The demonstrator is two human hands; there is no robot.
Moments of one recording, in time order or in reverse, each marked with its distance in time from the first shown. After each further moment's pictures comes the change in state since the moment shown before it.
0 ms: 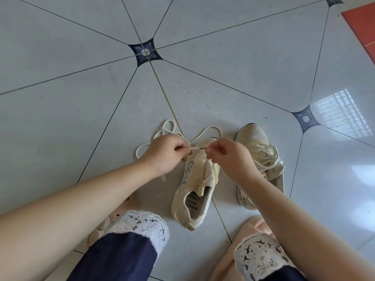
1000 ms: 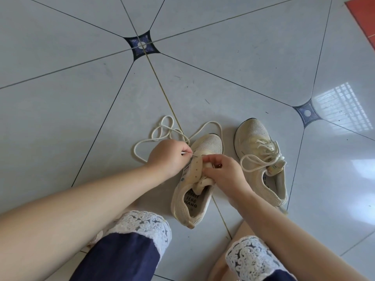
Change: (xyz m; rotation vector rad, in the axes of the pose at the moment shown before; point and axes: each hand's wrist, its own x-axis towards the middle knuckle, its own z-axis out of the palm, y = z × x) left_hand 0.010 -0.019 0.030 0.184 0.008 -0.057; right_hand -0.022 0.022 0.032 0.286 -0.021 0.312
